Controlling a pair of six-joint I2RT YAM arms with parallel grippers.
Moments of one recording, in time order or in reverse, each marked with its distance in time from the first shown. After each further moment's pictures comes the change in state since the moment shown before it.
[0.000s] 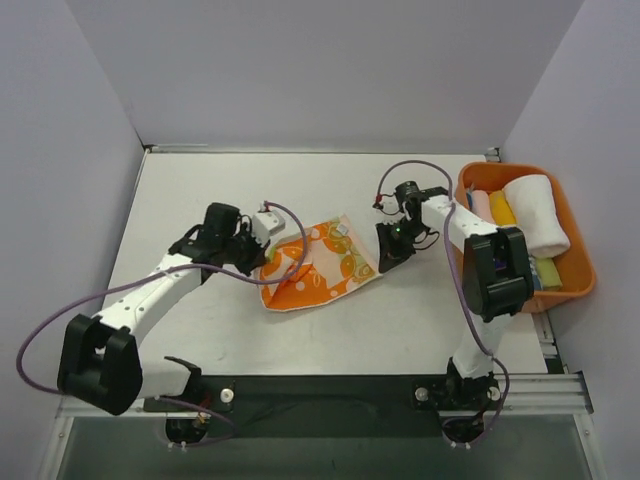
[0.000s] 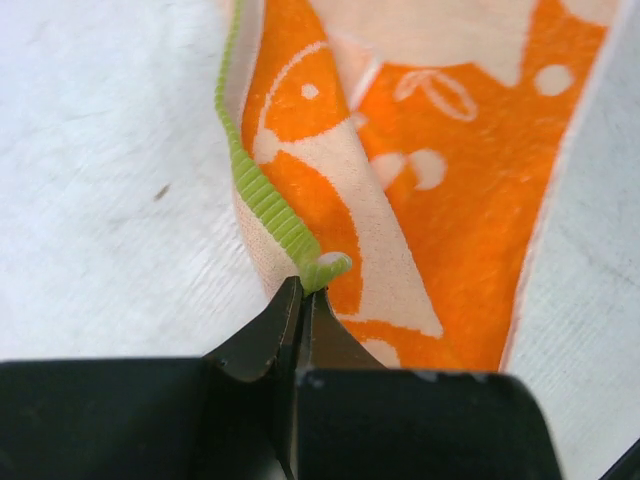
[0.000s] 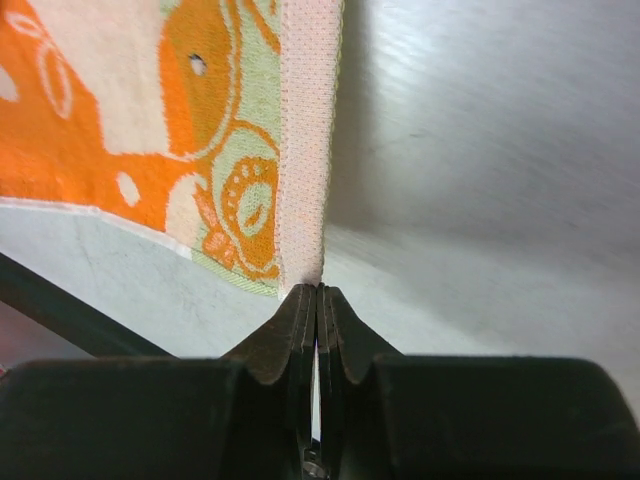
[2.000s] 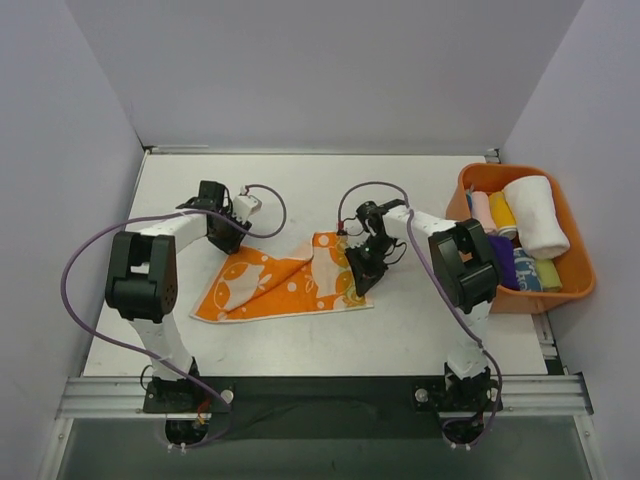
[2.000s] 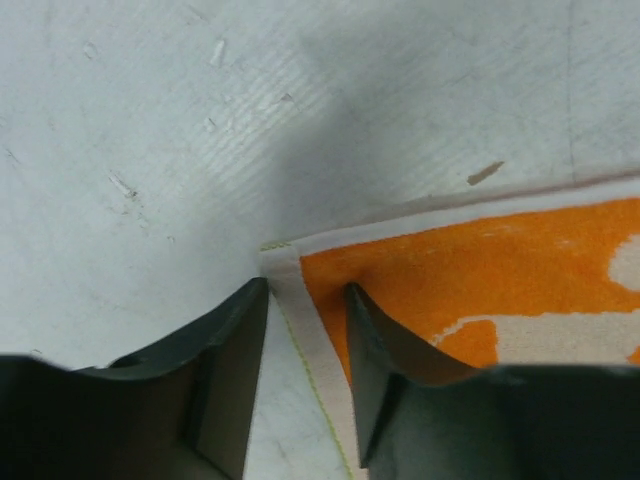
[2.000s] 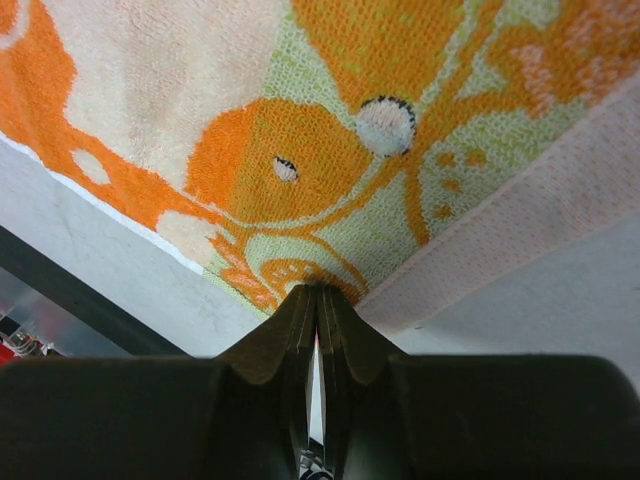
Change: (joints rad) left arm 0.316 0.528 0.289 -0.018 -0.137 0.140; right arm 0.172 0.139 0.032 -0.020 -0.032 -0.061
